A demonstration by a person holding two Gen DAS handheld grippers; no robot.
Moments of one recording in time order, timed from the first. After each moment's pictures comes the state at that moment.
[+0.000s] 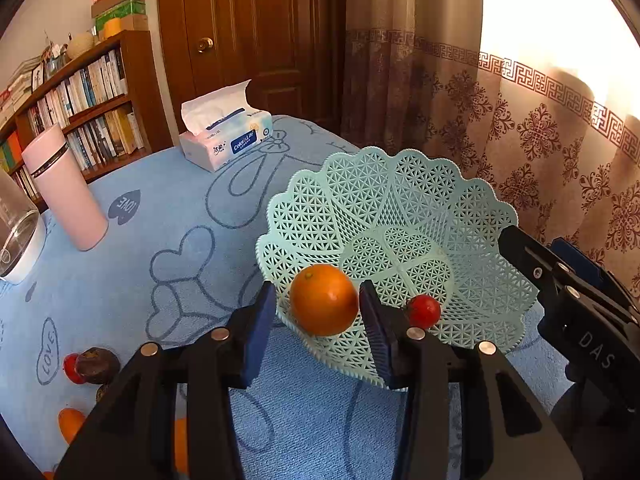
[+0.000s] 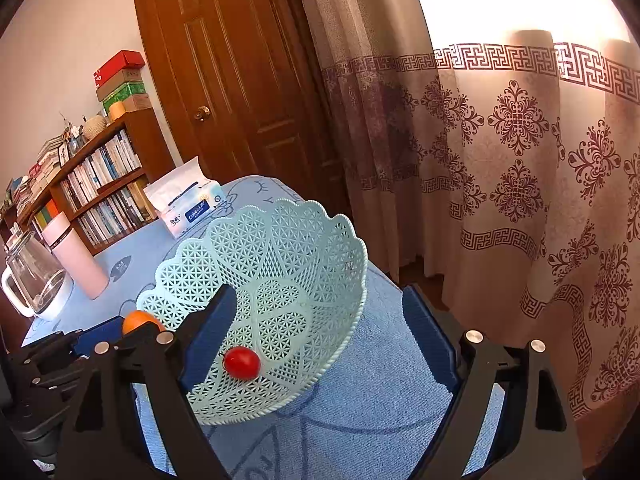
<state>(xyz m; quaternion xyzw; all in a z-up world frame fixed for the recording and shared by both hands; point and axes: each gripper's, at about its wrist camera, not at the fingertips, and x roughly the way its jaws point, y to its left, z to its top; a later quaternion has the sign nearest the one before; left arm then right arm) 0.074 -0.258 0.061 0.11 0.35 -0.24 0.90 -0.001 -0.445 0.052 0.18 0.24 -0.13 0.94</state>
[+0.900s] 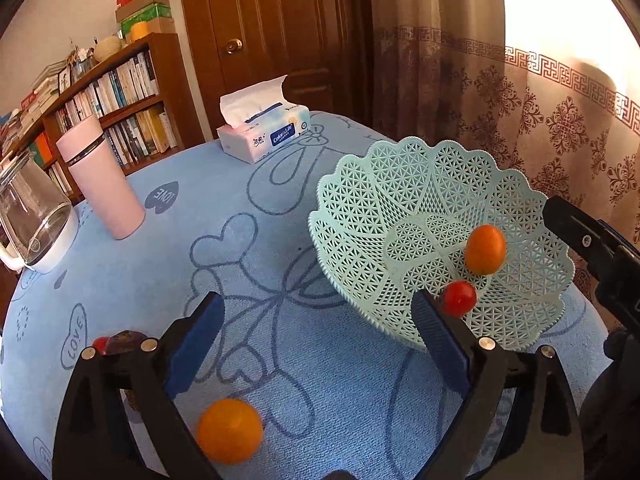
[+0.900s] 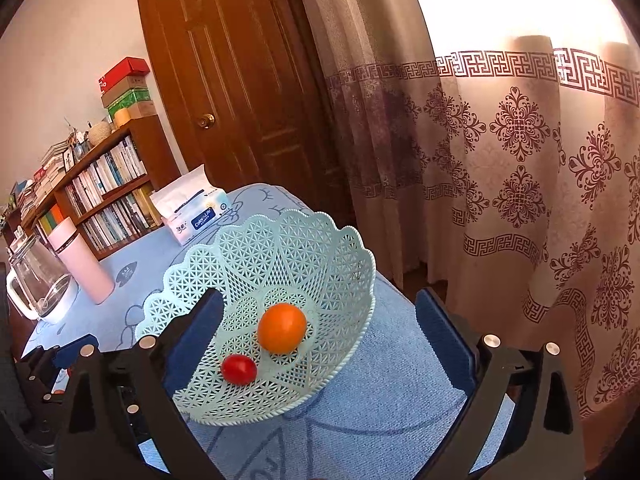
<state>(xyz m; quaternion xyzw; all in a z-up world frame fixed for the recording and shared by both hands) 0.068 -0.240 0.053 0.12 0.34 -0.18 0.91 -0.006 -0.443 0.056 0.18 0.23 -0.12 0.95</state>
